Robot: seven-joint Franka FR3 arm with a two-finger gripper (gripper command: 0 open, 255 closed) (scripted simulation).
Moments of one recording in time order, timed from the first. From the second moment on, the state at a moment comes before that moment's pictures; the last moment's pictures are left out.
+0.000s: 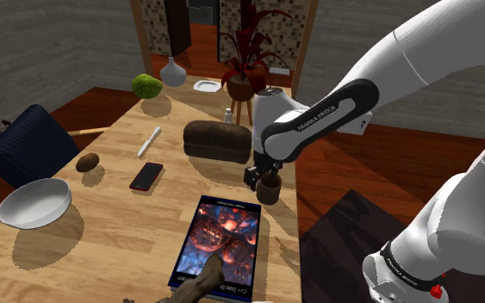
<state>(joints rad) 0.08 0.04 0.20 -2.45 0.01 2.39 0.35</state>
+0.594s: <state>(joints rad) 0.08 0.11 0.20 -2.45 -0.01 2.47 0.36</state>
